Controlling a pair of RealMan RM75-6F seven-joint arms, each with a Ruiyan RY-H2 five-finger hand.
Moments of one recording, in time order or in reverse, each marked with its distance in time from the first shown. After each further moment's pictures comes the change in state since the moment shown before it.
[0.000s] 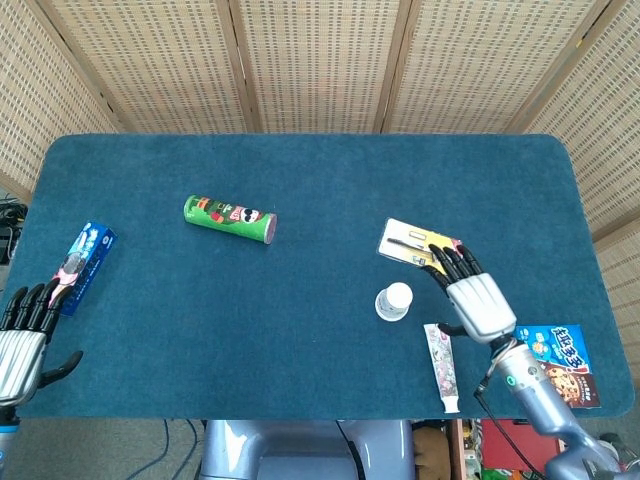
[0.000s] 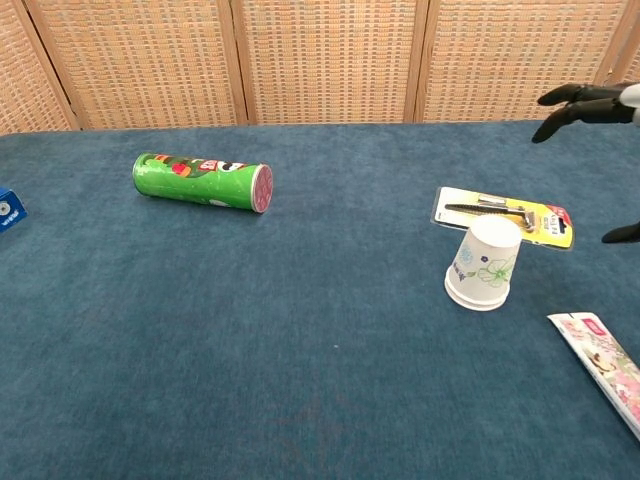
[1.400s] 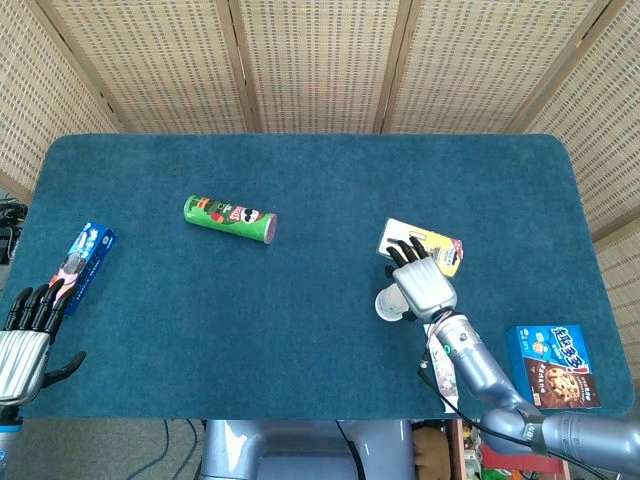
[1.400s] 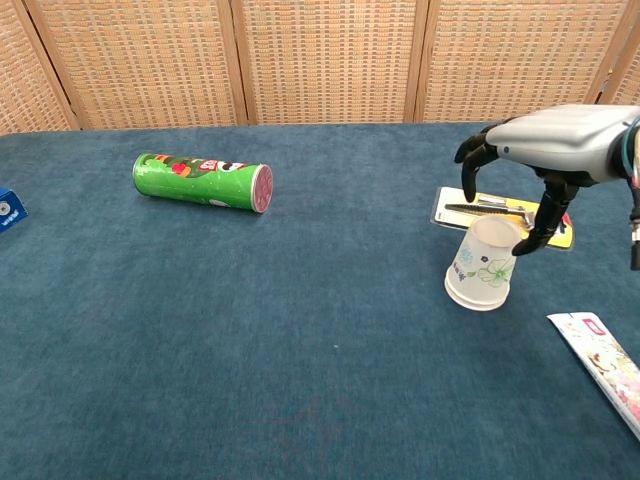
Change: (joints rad) left arm -0.004 -0.006 0.005 0.005 0.008 -0.003 0.001; right arm 0.321 -0.137 -0.035 -0.016 0.513 -0.060 -0.417
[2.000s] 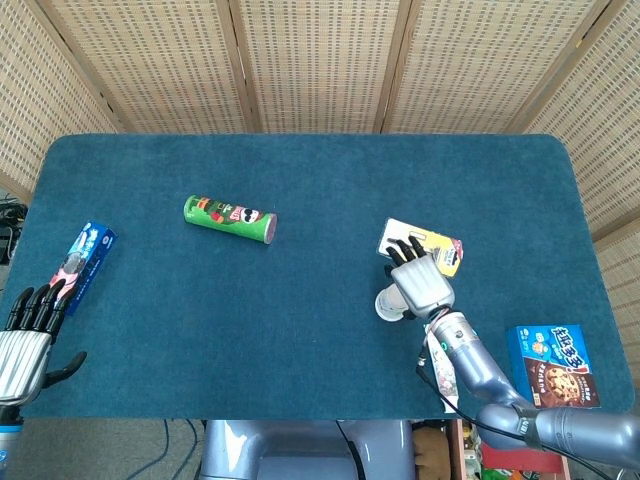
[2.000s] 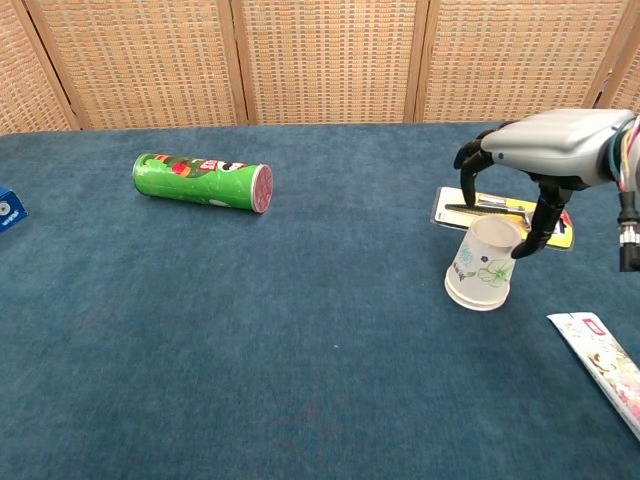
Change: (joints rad) left arm -0.001 -0.001 0.001 -0.002 0.001 -0.001 0.004; right arm 0.044 -0.010 -0.031 0.018 0.044 0.007 -0.032
